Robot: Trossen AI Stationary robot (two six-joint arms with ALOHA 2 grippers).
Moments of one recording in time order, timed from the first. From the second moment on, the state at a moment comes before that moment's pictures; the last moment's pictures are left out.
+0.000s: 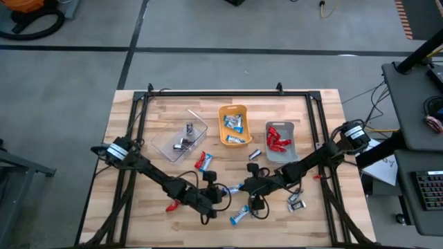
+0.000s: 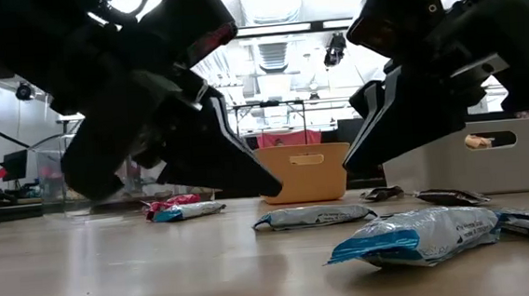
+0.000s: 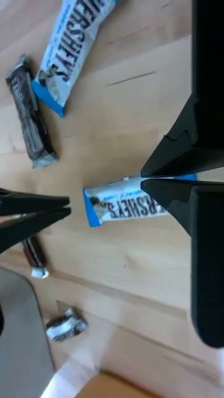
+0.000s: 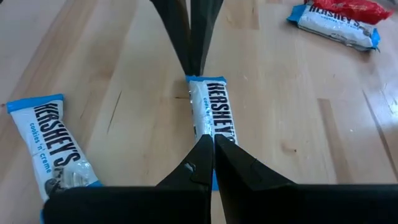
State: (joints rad) left arm -0.52 1.99 0.99 0.27 -0.58 -0.17; right arm 0.43 1.75 0.75 0.30 0.26 0.21
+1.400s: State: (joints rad) left arm -0.51 2.07 0.99 0.28 -0.55 -0.30; right arm 0.41 1.91 0.75 0.45 0.26 0.21
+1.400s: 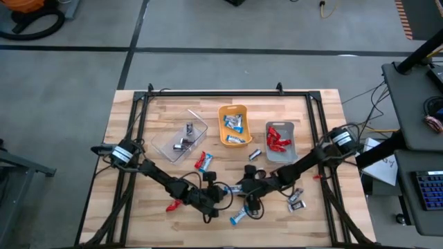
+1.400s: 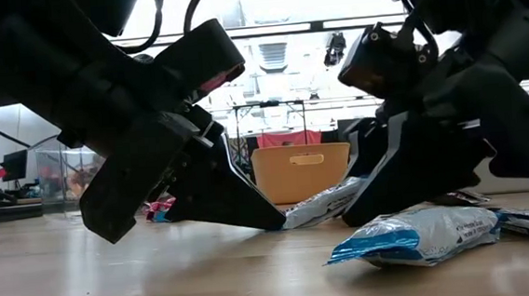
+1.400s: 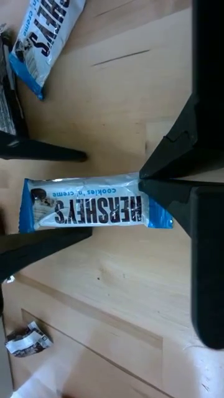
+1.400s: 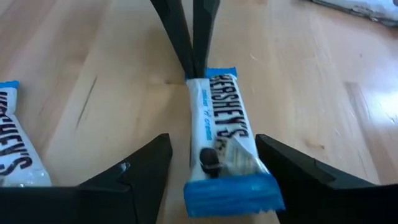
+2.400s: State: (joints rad) left arm -0.51 1.99 0.98 0.20 -0.56 -0.25; right arm 0.40 1.88 0.76 0.45 0.26 0.18
